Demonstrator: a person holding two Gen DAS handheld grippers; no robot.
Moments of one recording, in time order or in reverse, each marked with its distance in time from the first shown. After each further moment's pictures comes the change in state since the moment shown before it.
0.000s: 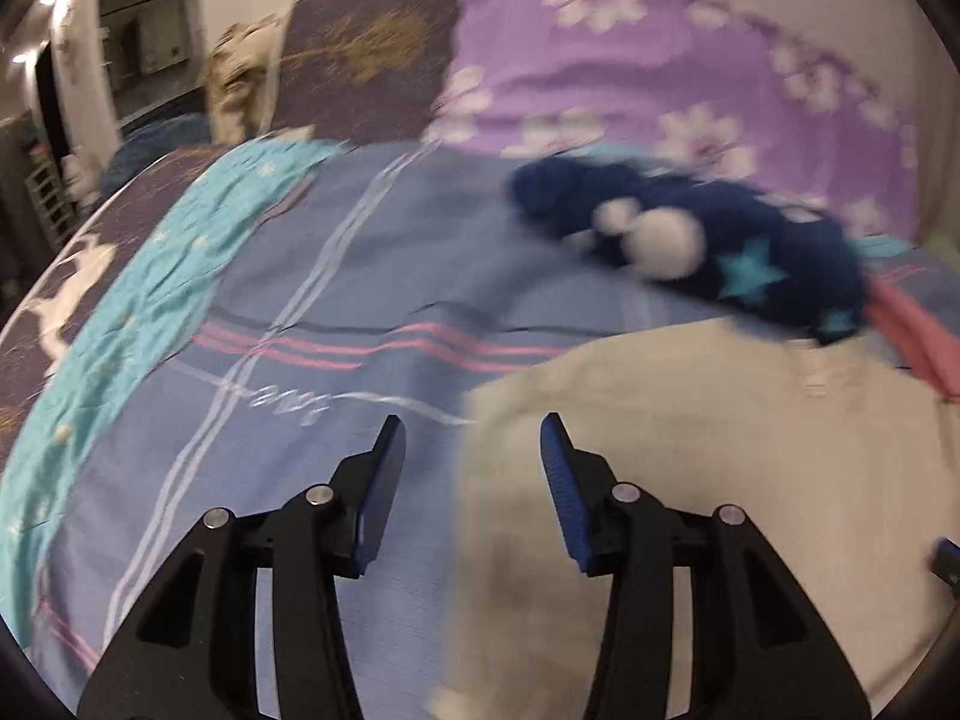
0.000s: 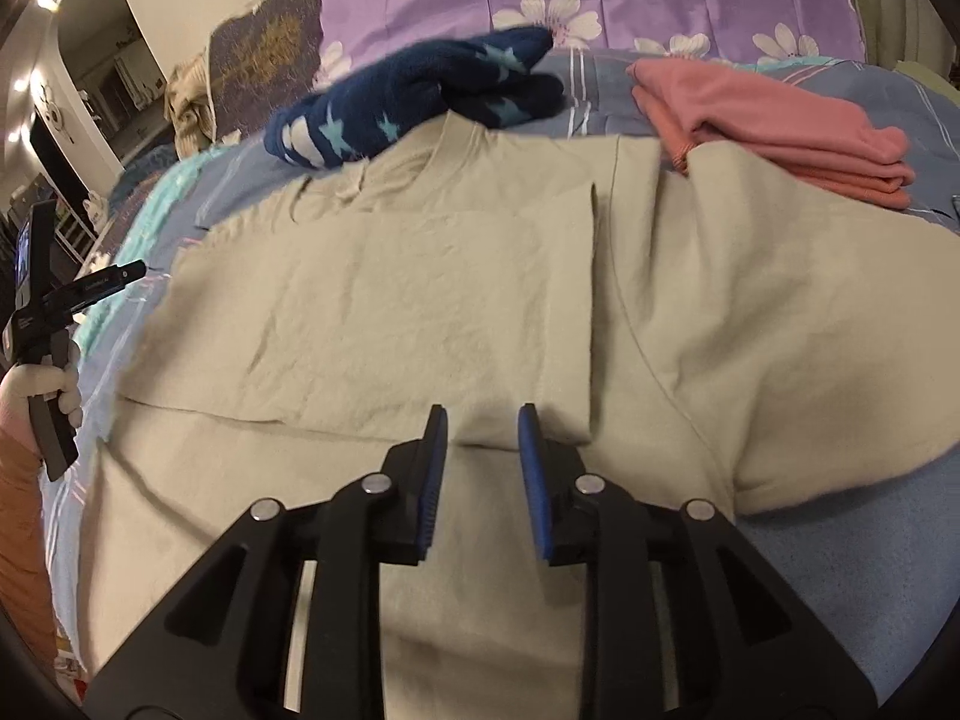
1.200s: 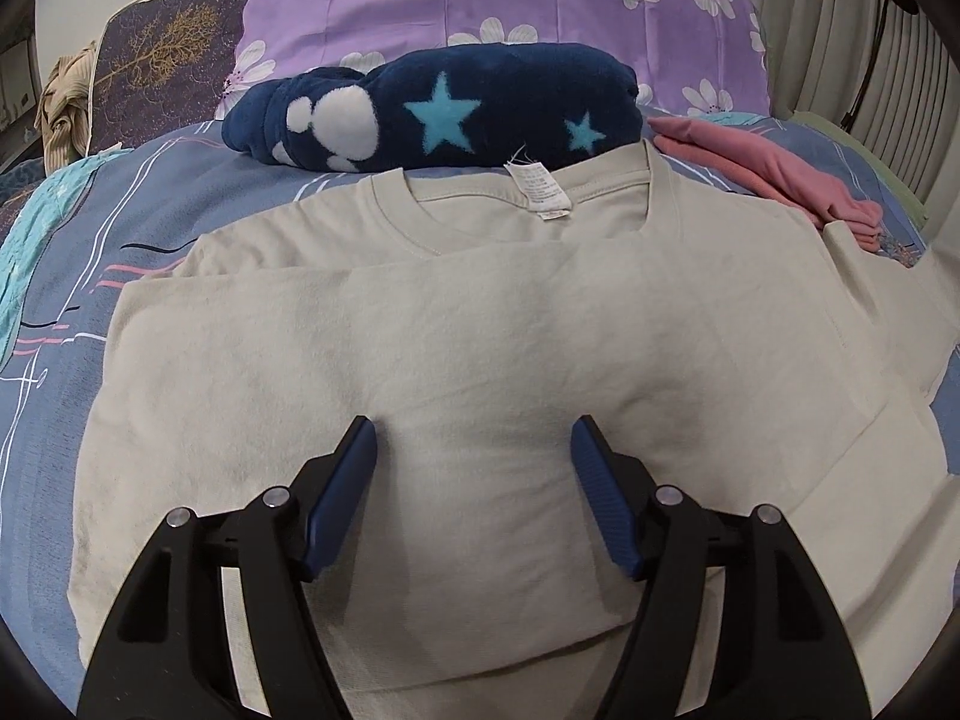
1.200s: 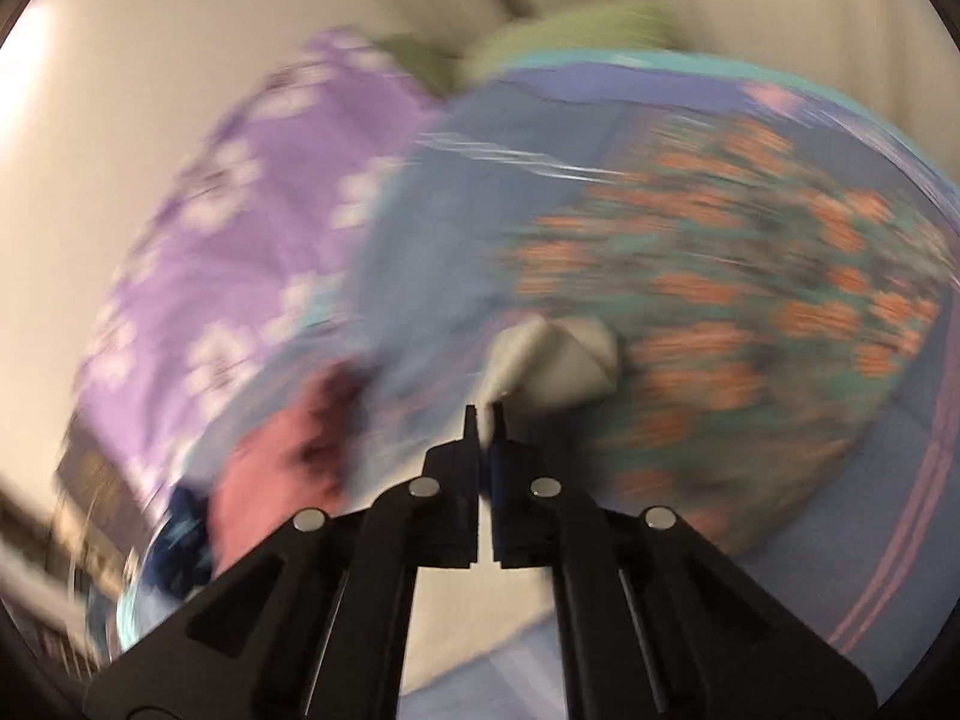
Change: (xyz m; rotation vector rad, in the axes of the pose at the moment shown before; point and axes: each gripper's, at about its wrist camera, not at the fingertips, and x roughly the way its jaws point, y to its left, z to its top) left arm 0.028 -0.131 -0.075 0.219 0.108 -0.239; right arm -0.160 -0.294 0.051 0.667 -0.398 -0.179
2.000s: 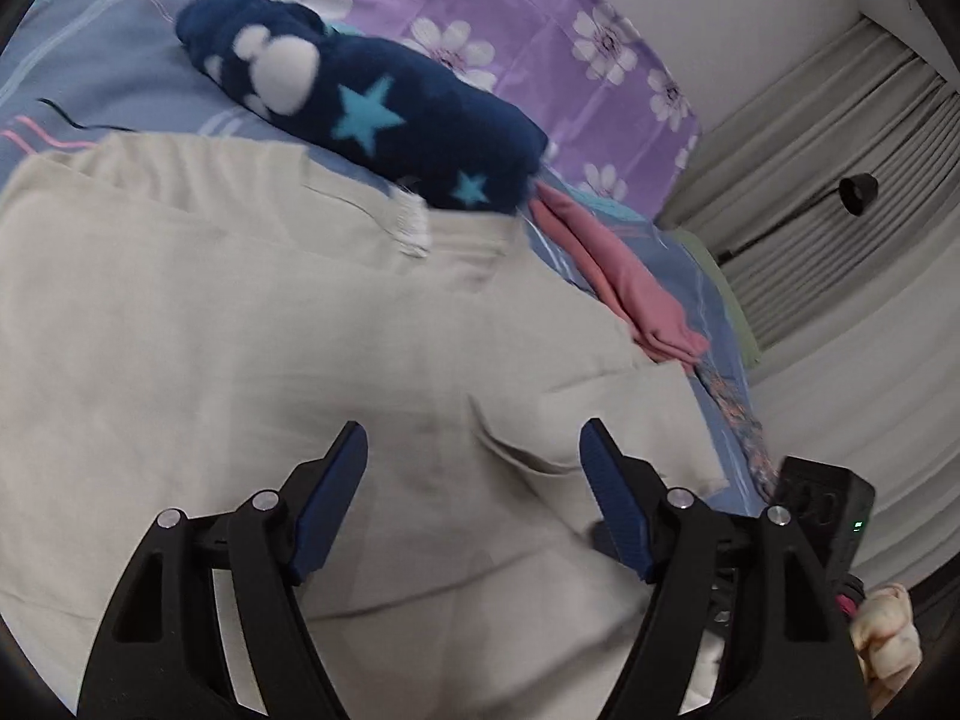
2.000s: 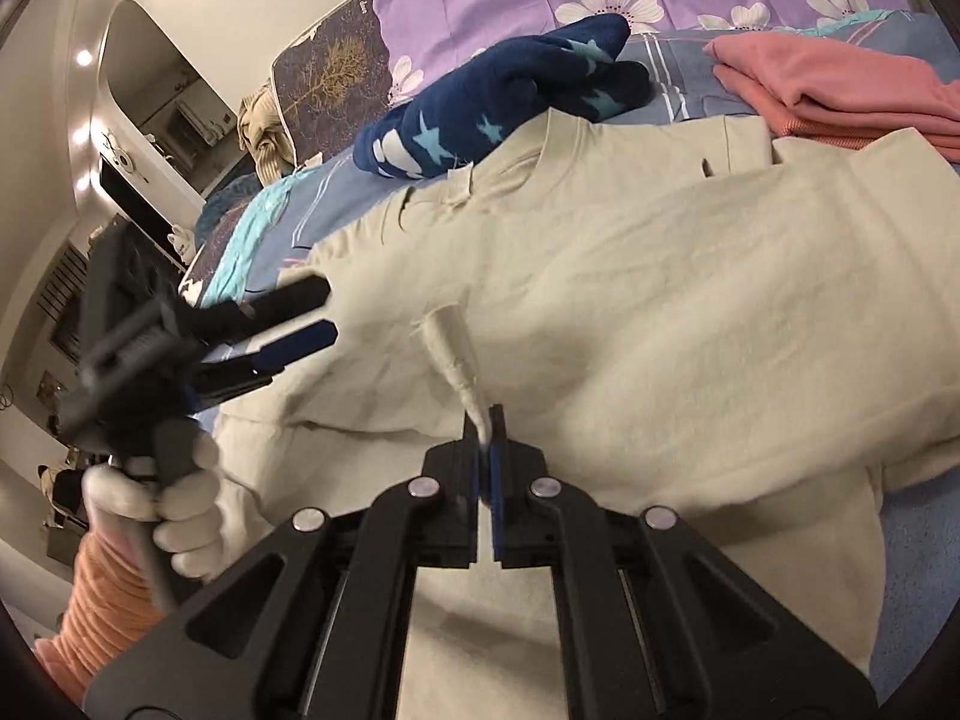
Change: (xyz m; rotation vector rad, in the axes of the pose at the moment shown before) left arm -0.019 0.011 0.018 -0.358 0.049 -0.536; right arm 0.049 0.210 -0.298 -0.555 0.526 0.419
